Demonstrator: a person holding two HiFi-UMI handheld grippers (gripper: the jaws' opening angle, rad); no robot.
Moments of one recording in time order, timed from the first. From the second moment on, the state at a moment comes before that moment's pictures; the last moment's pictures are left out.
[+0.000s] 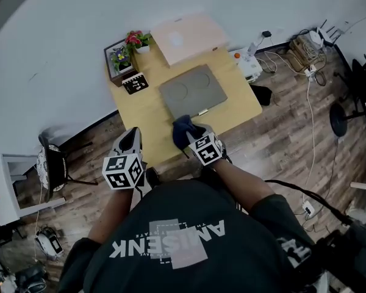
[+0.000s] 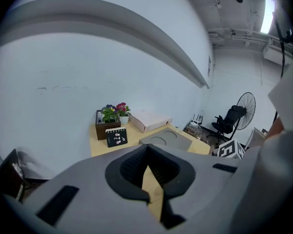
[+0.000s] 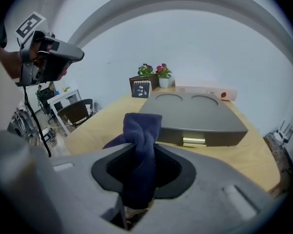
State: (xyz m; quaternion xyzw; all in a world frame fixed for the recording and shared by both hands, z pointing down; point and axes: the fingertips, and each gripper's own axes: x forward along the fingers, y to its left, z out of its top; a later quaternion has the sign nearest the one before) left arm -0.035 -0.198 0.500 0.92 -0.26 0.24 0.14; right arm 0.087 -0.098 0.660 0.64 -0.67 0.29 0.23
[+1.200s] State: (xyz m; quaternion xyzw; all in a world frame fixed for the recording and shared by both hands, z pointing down) left arm -0.028 -0.170 0.495 0.93 -0.22 0.19 0.23; right arm 0.125 -0.044 0.623 0.68 -0.63 0.28 0.25
